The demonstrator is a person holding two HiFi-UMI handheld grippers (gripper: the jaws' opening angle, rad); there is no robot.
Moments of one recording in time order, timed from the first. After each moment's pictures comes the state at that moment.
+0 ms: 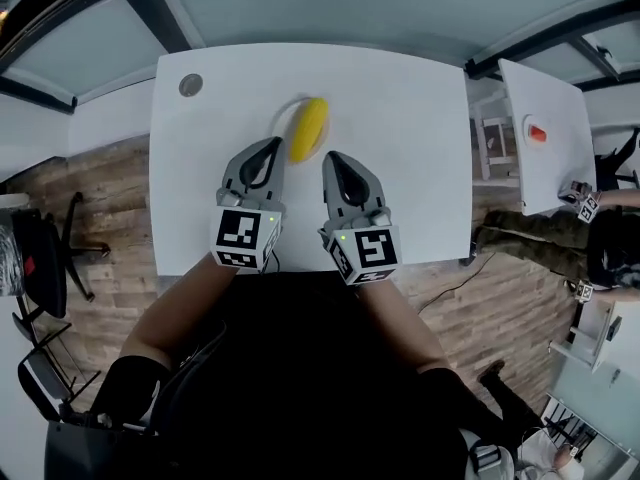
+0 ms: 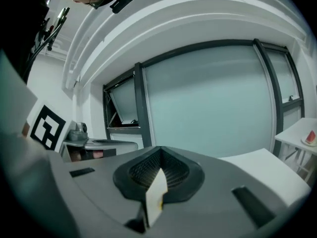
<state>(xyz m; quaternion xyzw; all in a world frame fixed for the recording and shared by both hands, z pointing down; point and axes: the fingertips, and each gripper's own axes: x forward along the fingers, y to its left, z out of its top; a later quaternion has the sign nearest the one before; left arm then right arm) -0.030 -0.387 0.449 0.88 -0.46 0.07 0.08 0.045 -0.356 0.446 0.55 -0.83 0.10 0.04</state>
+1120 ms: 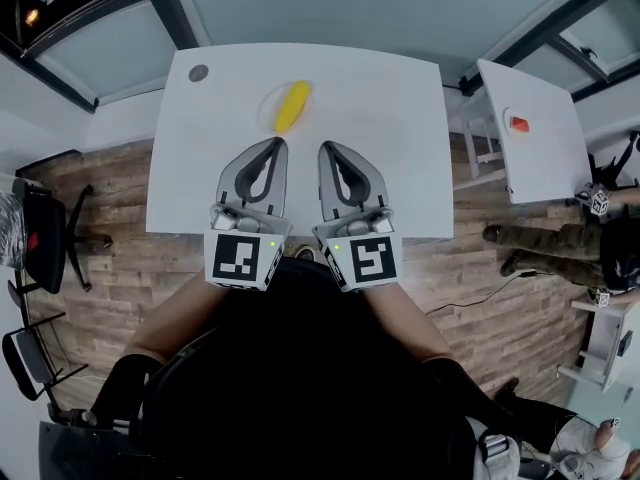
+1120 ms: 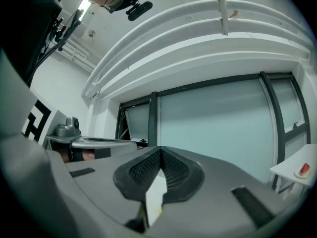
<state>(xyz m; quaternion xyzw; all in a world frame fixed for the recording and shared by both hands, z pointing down) 0.023 -0.245 0.329 0.87 -0.50 -0.01 -0.03 0.083 -0.238 0.335 0.52 -0.85 -0.03 -0.02</state>
